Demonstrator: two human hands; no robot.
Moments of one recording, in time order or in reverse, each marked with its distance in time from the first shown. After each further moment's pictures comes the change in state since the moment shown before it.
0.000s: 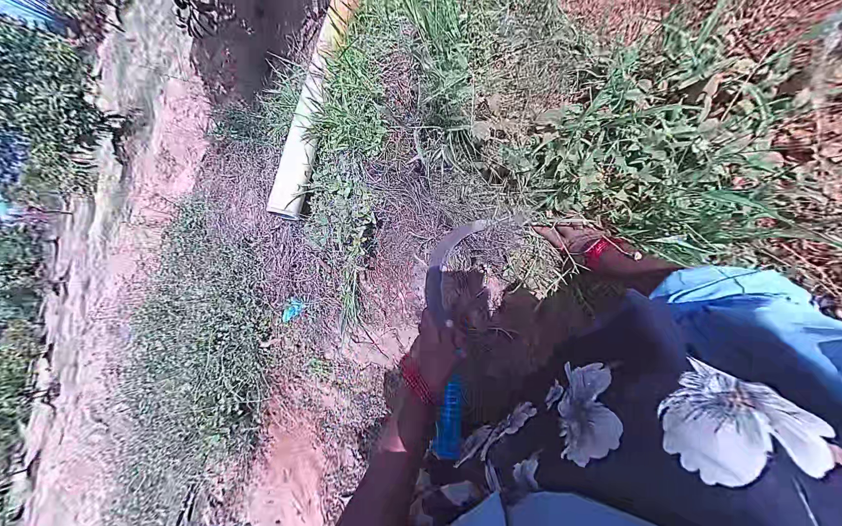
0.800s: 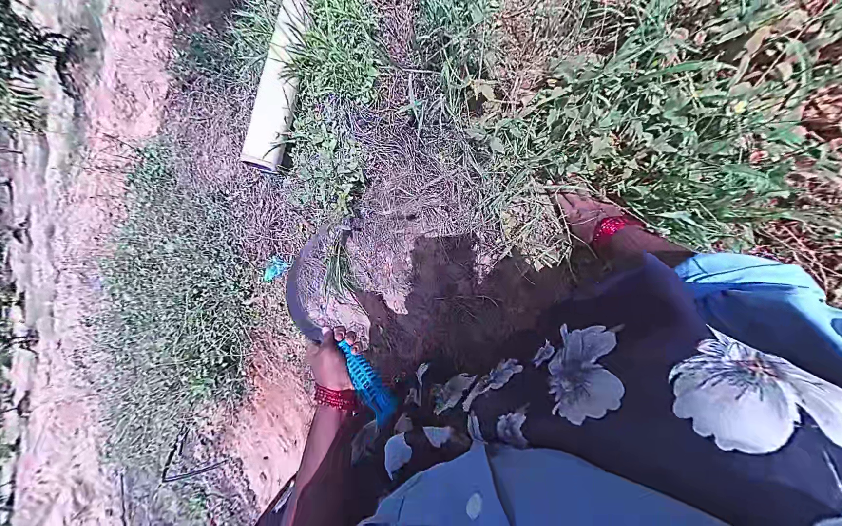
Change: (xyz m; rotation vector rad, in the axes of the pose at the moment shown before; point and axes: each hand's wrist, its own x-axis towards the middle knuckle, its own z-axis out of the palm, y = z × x) left_hand -0.031 -0.064 -0.082 -0.821 0.775 -0.083; right_hand -0.022 -0.016 -0.015 -0.148 -0.052 0.027
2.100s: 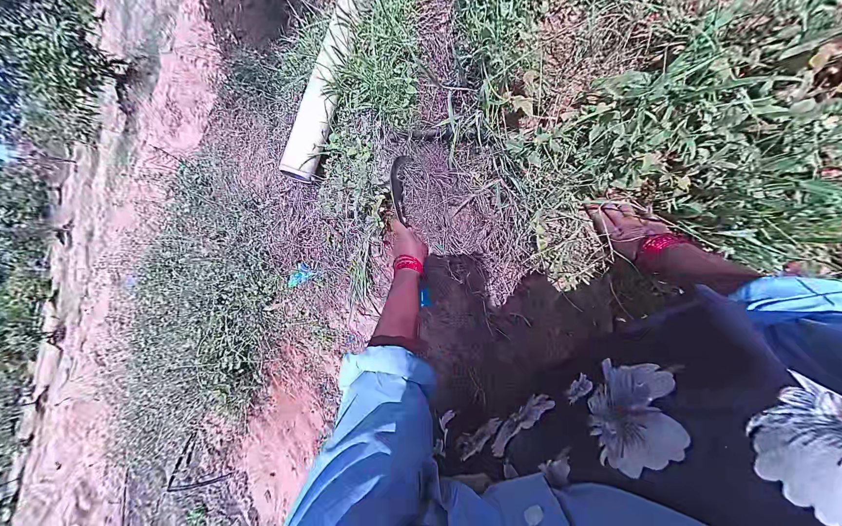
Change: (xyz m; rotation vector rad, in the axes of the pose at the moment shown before) left_hand 0.115 -0.016 0.170 1.358 -0.299 0.240; right_hand 0.009 0.005 0.011 -0.098 0.040 0.027
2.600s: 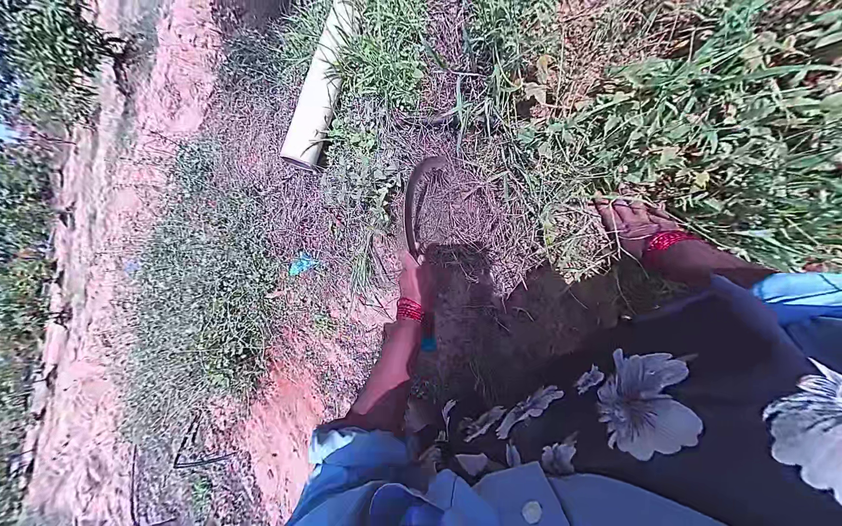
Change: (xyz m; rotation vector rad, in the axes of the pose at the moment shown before) left_hand -0.097 -0.028 -0.010 -0.020 -0.012 0.134; right_hand 0.007 -0.001 0.006 -0.078 -0.029 0.031
